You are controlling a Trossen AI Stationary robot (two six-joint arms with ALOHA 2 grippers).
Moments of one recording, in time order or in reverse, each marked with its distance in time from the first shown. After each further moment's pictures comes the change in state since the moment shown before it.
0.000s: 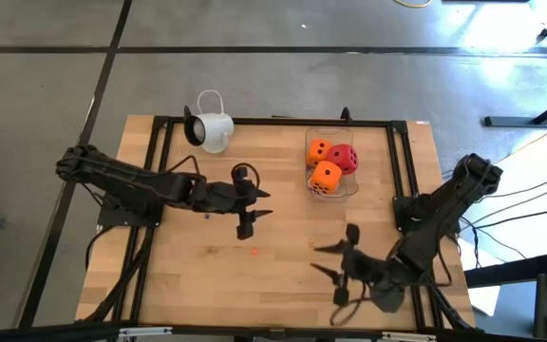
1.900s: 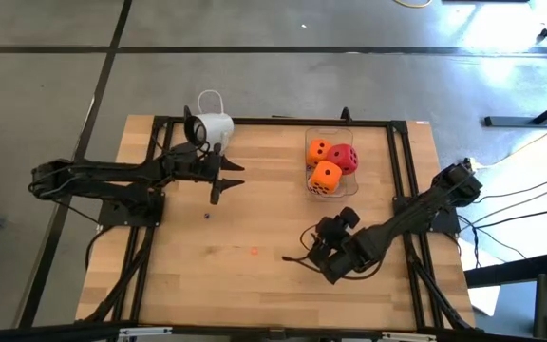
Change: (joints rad) left arm 0.576 -0.315 -0.753 0.702 0.595 0.228; right arm -0.261 0.197 -0.003 -0.613 -0.288 0.651
